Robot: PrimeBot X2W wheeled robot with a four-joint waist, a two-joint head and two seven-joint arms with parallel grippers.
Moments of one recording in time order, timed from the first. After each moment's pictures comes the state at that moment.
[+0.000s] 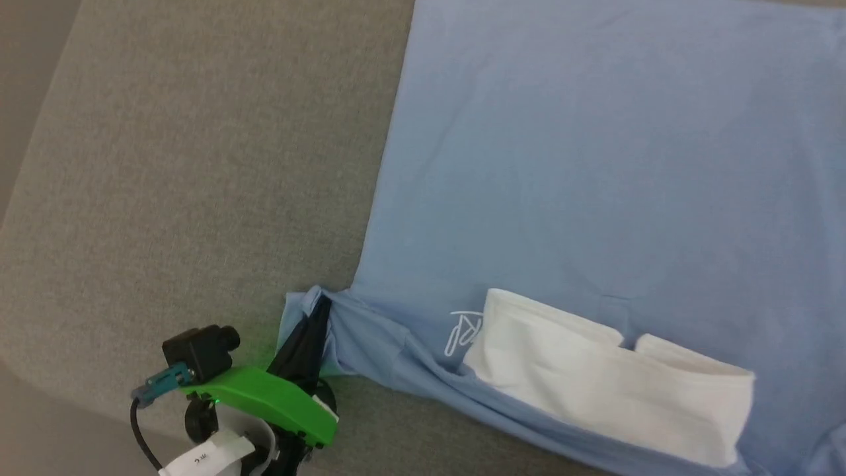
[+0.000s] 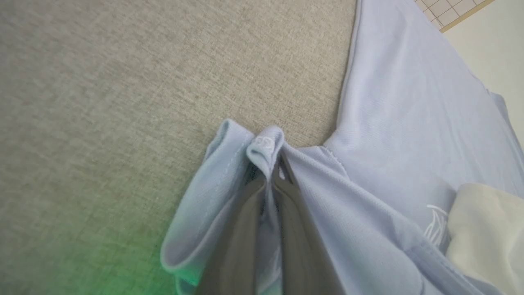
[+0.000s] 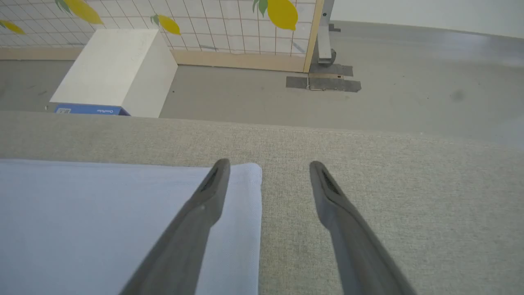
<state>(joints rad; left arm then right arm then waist) -0.03 0.12 -0.20 0.00 -0.71 -0.01 0.07 -0.91 -0.39 -0.33 0.42 0.11 0.13 0.64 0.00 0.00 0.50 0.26</state>
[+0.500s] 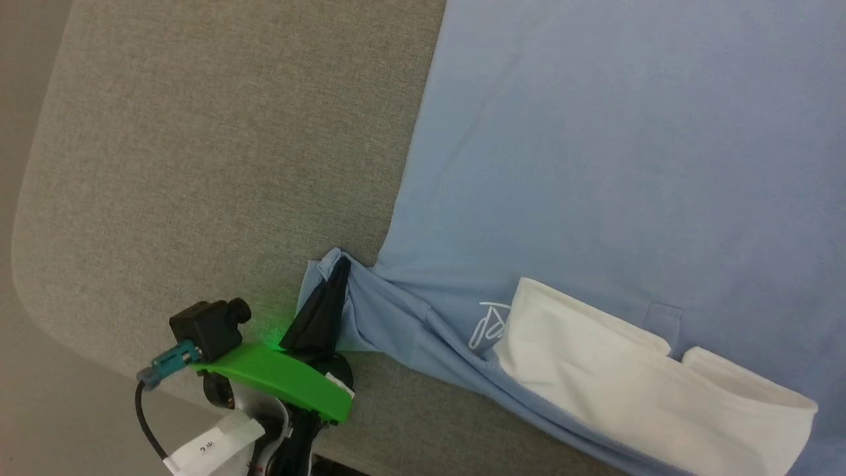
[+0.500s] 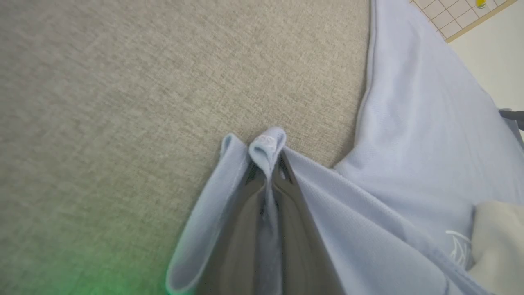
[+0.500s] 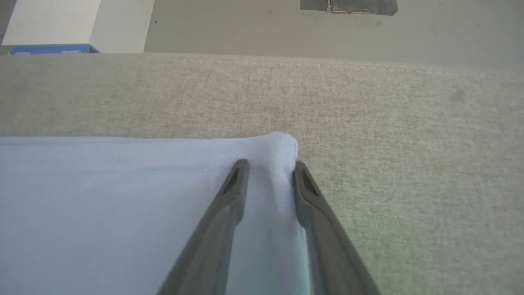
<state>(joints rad) -0.09 0.09 -0.22 -0.01 -0.72 -0.06 0.01 -0.97 -0.36 -0.42 0.32 0.00 0.13 0.92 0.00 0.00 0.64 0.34</state>
